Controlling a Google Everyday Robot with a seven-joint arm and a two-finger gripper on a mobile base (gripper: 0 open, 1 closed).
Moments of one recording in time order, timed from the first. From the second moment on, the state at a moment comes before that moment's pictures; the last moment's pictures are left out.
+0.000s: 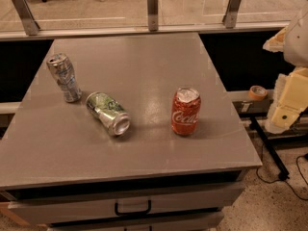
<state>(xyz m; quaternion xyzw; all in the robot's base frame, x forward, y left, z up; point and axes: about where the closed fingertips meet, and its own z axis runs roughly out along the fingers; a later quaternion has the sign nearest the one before) 0.438 -0.217 0.977 -0.60 0.78 -0.03 0.16</state>
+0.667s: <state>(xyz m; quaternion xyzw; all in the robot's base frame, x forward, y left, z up) 0.443 -0.204 0.976 -0.59 0.79 -0.02 0.17</state>
